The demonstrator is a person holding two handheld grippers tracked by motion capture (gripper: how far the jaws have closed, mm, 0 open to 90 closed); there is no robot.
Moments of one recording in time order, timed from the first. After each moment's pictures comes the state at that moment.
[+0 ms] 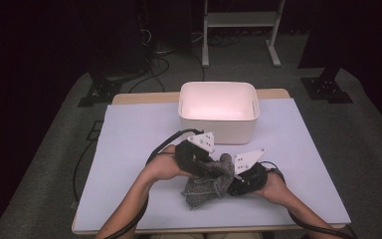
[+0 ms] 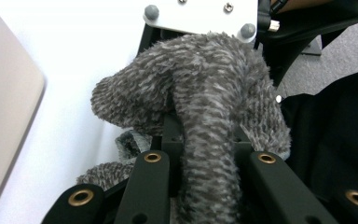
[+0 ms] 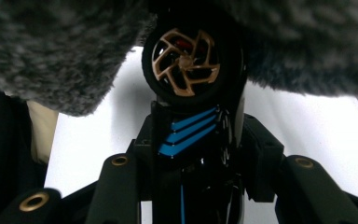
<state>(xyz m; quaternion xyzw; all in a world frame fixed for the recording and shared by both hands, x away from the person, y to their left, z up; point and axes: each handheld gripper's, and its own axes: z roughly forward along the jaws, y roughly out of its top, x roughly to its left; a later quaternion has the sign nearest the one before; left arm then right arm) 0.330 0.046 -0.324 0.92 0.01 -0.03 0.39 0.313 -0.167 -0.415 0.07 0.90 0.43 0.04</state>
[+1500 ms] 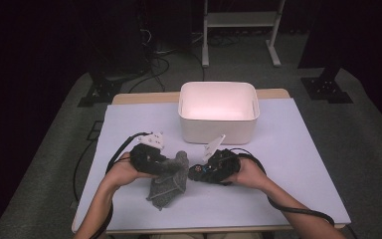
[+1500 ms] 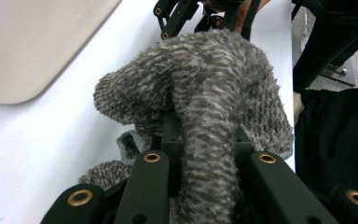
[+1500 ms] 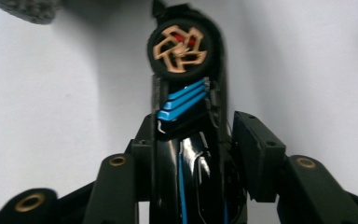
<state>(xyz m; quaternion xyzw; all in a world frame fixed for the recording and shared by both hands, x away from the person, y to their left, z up) 0.341 0.156 -0.360 0.91 0.14 -0.02 0.39 0.360 -0.094 -0.423 0.10 0.95 0.29 0.02</state>
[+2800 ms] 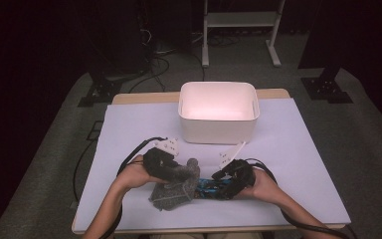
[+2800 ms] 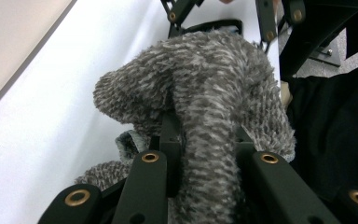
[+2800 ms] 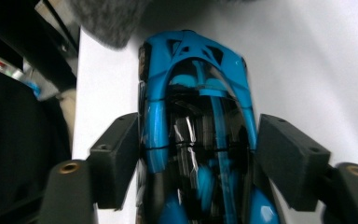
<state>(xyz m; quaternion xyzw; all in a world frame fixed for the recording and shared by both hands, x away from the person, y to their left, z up) 0.336 0.126 -0.368 0.92 0.11 -0.04 0.37 0.329 -0.132 -0.429 0.11 0.93 0.35 -0.06</state>
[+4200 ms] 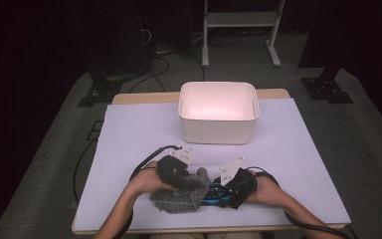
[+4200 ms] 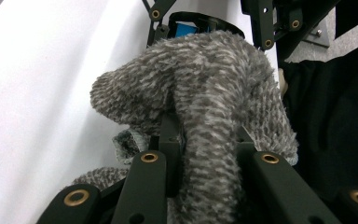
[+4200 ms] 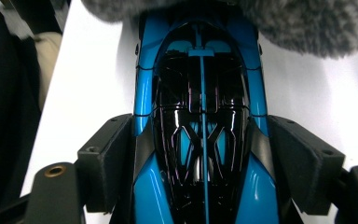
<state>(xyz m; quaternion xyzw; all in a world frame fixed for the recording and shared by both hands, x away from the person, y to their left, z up) 0.334 0.091 -0.394 0.94 0.08 -0.06 0.33 0.317 -0.138 -0.448 0.01 0.94 0.34 0.00</state>
